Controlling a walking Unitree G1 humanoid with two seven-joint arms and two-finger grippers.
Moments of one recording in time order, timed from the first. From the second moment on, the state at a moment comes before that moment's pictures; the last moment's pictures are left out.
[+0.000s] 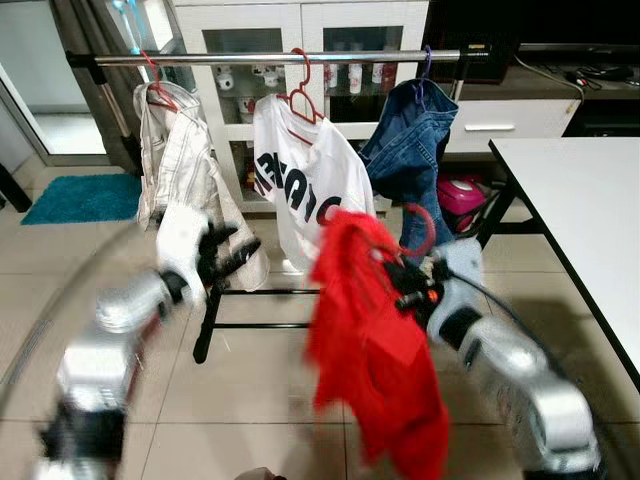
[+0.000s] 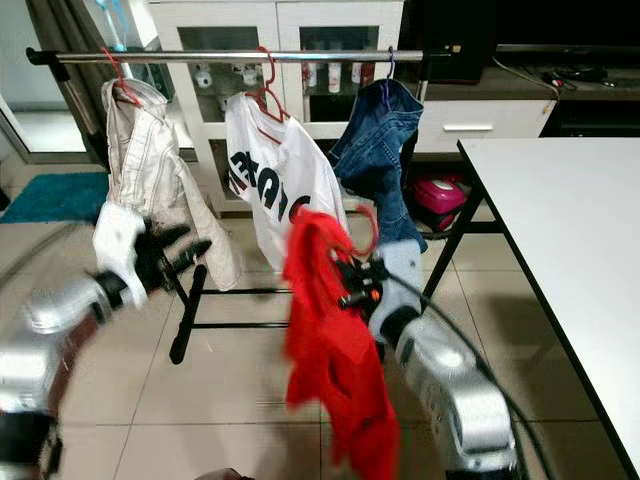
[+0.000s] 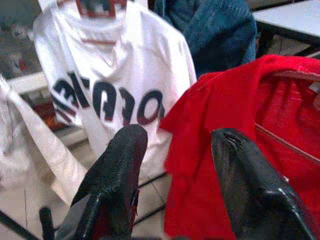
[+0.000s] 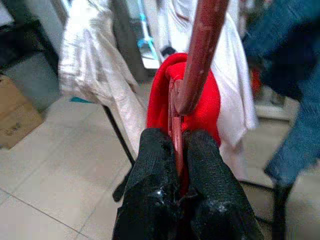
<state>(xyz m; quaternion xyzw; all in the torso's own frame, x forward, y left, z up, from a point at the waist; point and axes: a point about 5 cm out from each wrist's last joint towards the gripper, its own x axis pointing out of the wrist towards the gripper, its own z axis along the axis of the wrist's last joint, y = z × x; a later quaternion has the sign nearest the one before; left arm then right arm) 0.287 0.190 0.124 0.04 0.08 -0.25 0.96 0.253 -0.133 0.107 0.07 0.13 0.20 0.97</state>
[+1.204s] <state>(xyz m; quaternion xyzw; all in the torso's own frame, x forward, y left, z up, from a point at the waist) 0.258 0.186 0.133 0.07 0.06 -0.18 0.98 0.245 -0.107 0.132 0.02 0.07 0.27 0.96</state>
